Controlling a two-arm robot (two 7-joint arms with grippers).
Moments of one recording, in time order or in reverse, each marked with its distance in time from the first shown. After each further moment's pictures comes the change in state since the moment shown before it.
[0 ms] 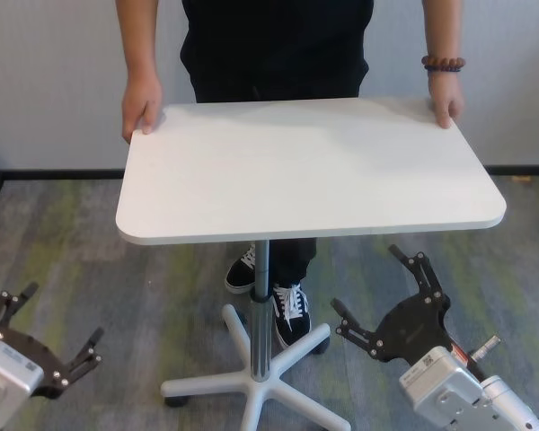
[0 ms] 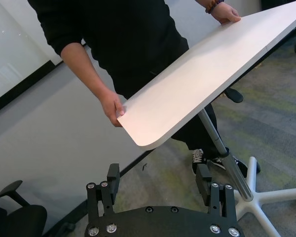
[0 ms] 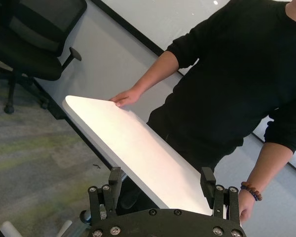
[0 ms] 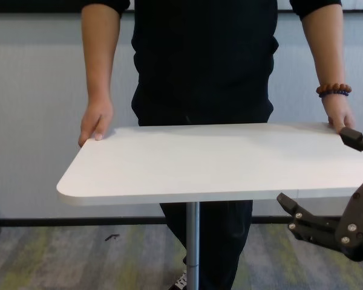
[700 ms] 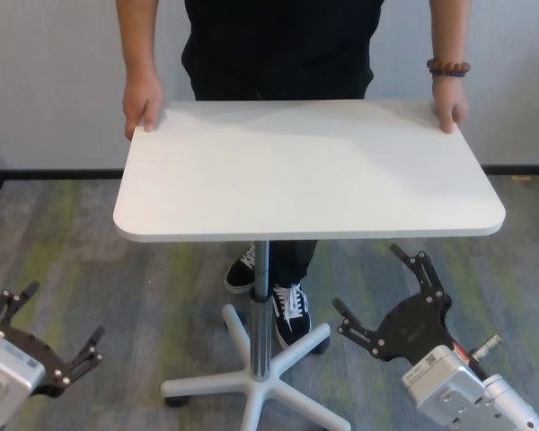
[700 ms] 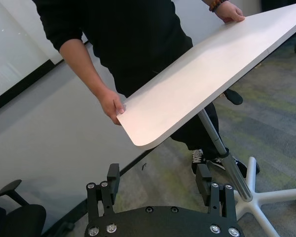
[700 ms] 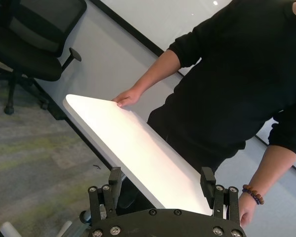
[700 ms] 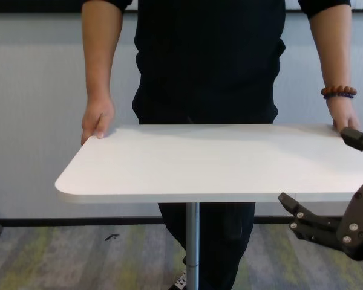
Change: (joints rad) left arm -0.008 -0.002 0.004 0.002 -0.002 0.009 -0.001; right arm 0.004 0.003 0.003 0.007 0.009 -0.009 0.001
